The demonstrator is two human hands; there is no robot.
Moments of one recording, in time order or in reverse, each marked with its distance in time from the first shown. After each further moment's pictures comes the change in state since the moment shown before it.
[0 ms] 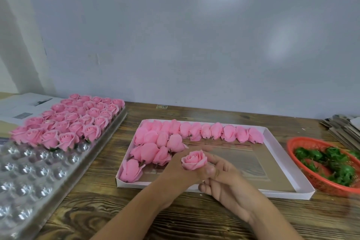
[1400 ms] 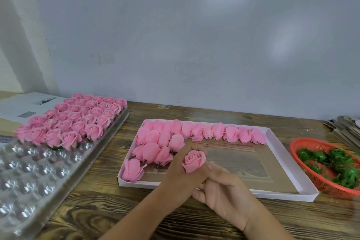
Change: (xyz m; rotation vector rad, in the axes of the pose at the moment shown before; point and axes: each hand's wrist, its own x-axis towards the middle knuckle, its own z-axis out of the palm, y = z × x) left_hand -0.001 -0.014 0.009 0.108 0.234 0.083; right_hand 0.001 0.010 0.010 0.180 -0.164 0.073
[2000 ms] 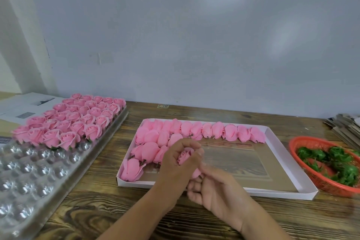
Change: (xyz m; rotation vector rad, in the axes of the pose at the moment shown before) left_hand 0.002 0.009 0.001 -0.123 0.161 0.031; right_hand 0.003 0.005 0.002 -0.059 0.145 0.062
